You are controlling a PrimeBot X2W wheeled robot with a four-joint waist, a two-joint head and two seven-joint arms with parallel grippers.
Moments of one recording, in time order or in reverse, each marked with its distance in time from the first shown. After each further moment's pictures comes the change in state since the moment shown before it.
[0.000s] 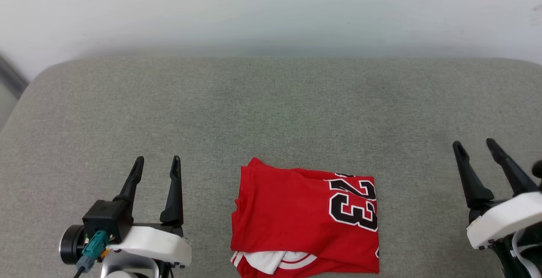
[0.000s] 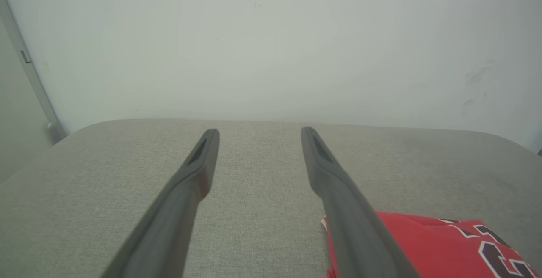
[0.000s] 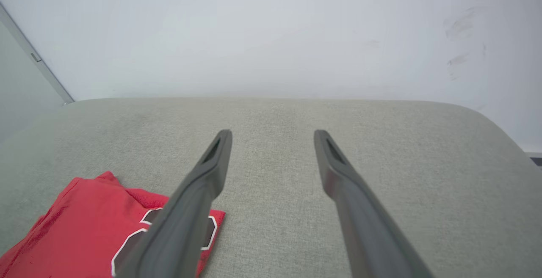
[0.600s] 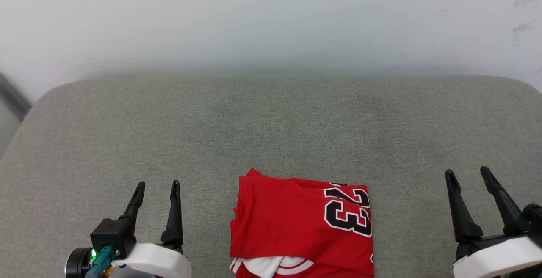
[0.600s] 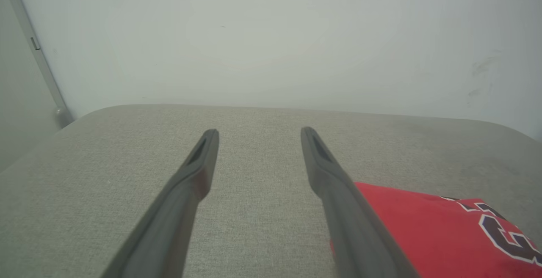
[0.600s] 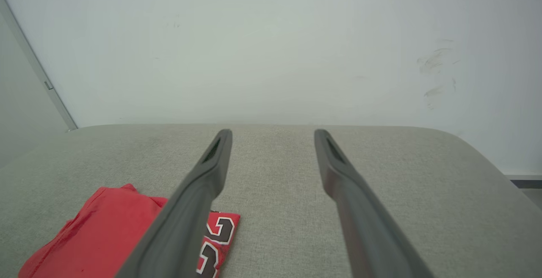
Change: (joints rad) left arm 0.047 -0.015 -0.003 0.106 -0.015 -0.009 -0.043; right arm 0.181 0.110 -0.017 -0.137 -0.120 0.000 -0.144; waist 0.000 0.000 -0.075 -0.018
